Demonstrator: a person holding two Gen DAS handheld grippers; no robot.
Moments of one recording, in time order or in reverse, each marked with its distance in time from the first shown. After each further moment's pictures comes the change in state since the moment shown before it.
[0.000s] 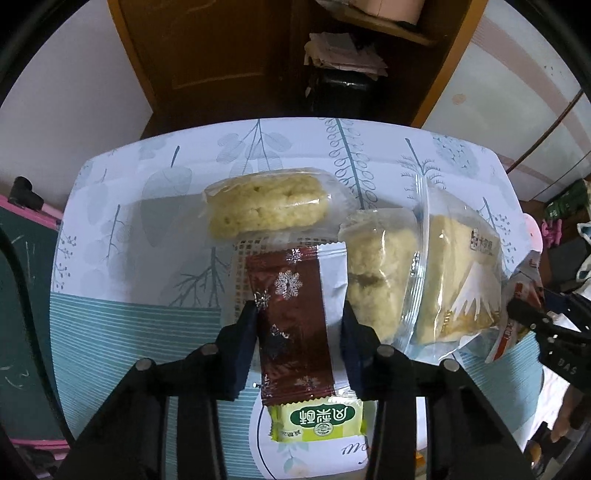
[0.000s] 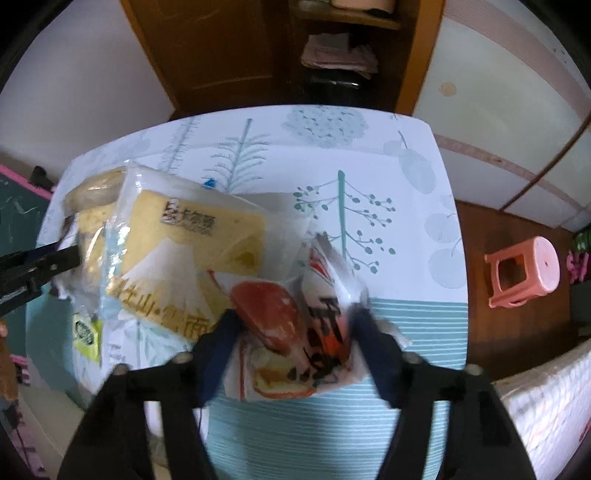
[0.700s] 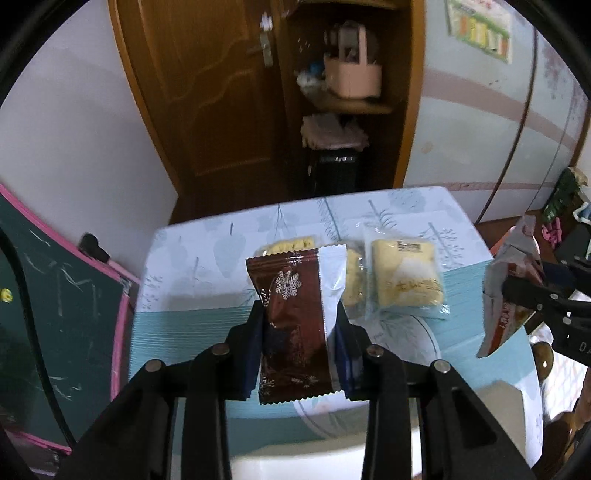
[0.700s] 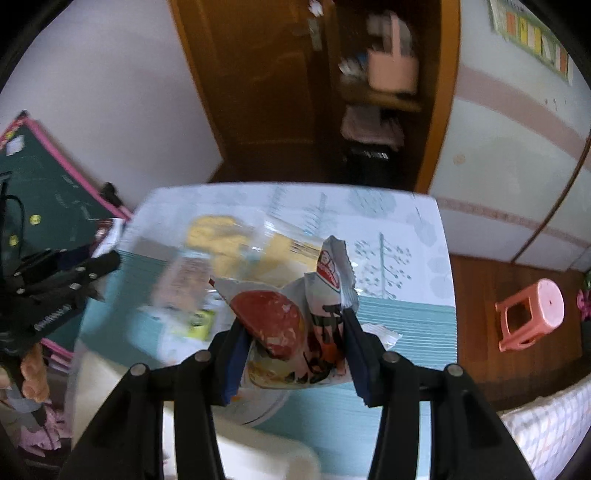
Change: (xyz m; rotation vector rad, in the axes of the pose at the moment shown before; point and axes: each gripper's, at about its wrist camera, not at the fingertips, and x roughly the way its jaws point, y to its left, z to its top) left arm -0.175 -0.013 -0.087 0.130 -0.341 0.088; right arm -0.146 0.067 -0.055 -0.090 -0.297 0.101
